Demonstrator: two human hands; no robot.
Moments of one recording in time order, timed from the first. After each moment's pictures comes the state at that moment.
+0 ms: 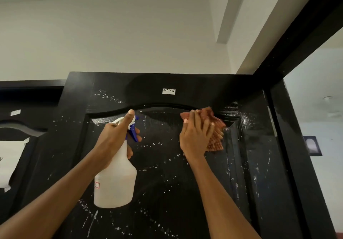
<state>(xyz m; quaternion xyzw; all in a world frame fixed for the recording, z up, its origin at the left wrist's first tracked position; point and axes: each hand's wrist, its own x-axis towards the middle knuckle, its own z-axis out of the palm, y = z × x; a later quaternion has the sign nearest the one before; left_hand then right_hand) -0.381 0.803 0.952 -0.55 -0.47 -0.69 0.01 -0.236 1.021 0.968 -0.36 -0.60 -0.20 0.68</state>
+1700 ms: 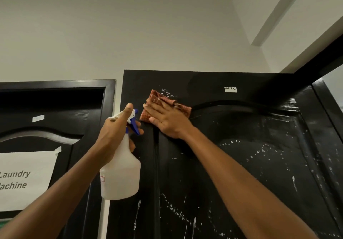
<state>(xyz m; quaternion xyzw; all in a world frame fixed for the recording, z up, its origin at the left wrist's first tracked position) -0.655 0.750 0.976 -0.60 -0.39 -0.70 -0.02 -0.505 0.897 1.037 -0.21 -0.80 -0.39 0.40</state>
